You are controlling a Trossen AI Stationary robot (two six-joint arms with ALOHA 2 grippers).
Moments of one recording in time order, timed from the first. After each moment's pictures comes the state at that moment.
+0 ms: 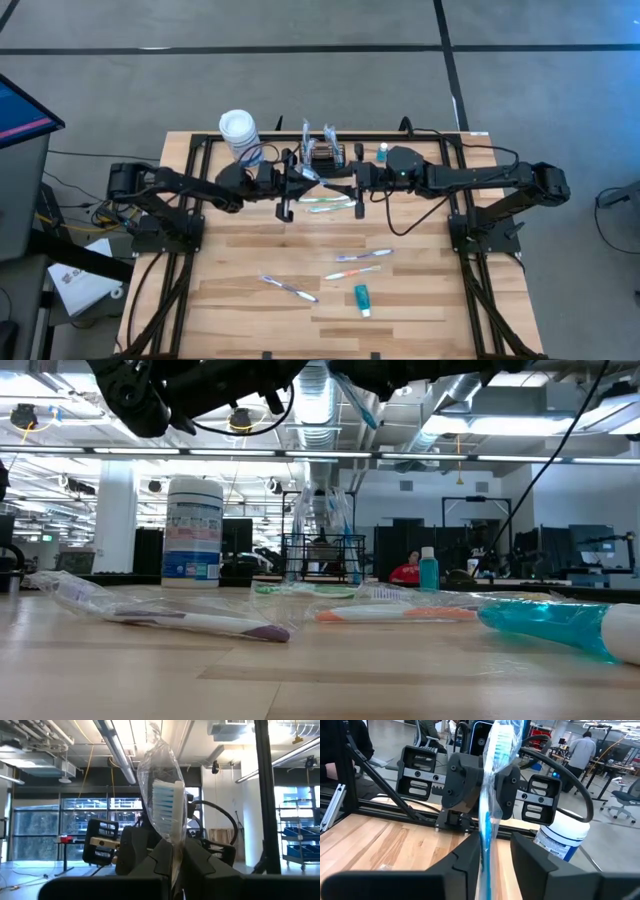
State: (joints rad) left arm 0.15 1.52 0.65 1.35 0.17 -0.07; right arm -0.11 1.36 0.96 0.30 -0.08 -0.22
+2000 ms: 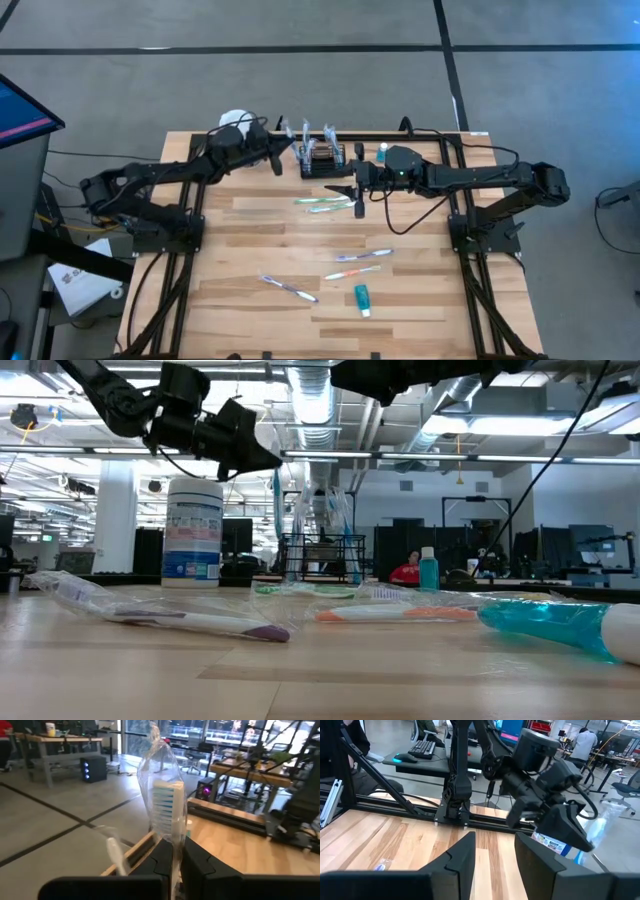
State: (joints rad) left arm 0.60 1.31 0.60 0.62 0.10 -0.08; right arm -0.12 1.36 0.96 0.27 -0.08 -0.21
